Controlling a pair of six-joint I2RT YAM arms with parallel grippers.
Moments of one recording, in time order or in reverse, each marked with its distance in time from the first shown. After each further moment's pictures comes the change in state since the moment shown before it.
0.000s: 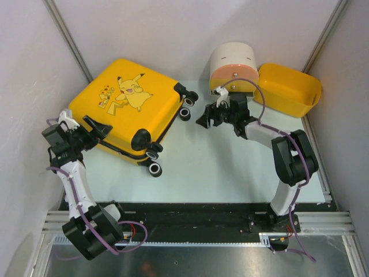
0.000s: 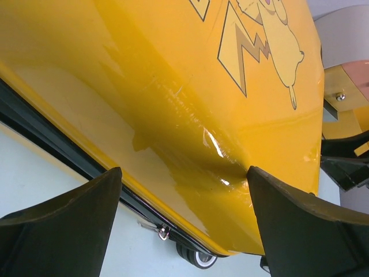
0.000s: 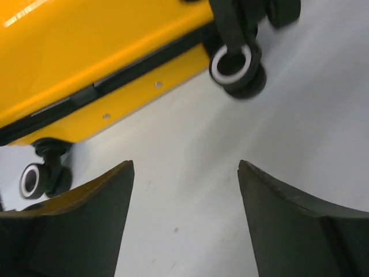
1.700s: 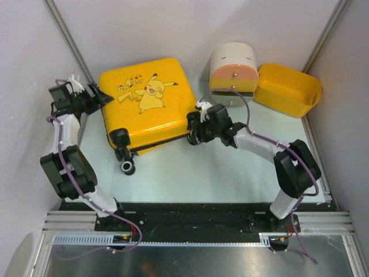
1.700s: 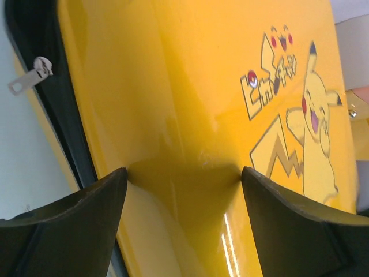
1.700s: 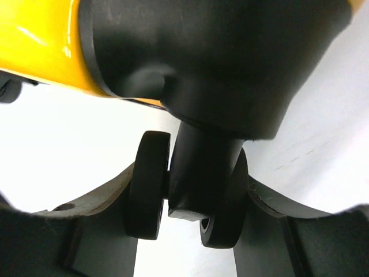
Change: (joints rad) left arm -0.160 0.590 0.468 0.105 -0.010 0.031; right arm 0.208 -0.066 0.068 -0.386 0.300 -0.087
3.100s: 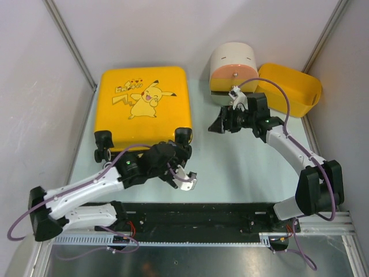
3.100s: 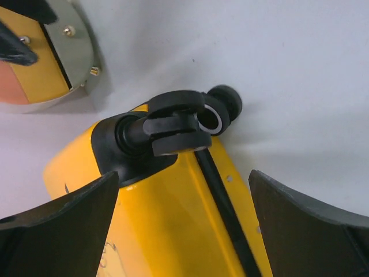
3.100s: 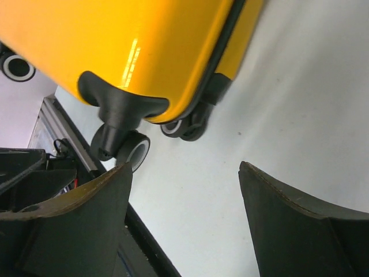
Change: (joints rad) left arm -1.452 -0.581 -0.396 -0.345 -0.782 1.487; right arm -0.264 -0.275 -0.062 -0.146 -0.383 0.184
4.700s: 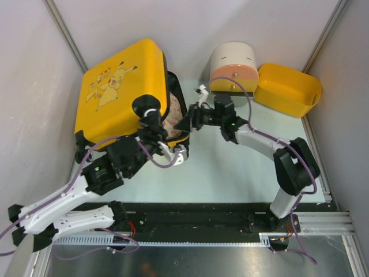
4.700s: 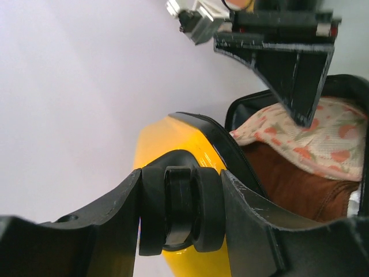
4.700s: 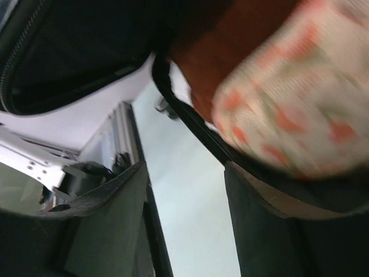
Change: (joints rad) left arm 0.003 -0.127 0.123 0.320 -0.340 0.105; right arm 0.222 0.230 0.036 0.525 -0.076 0.224
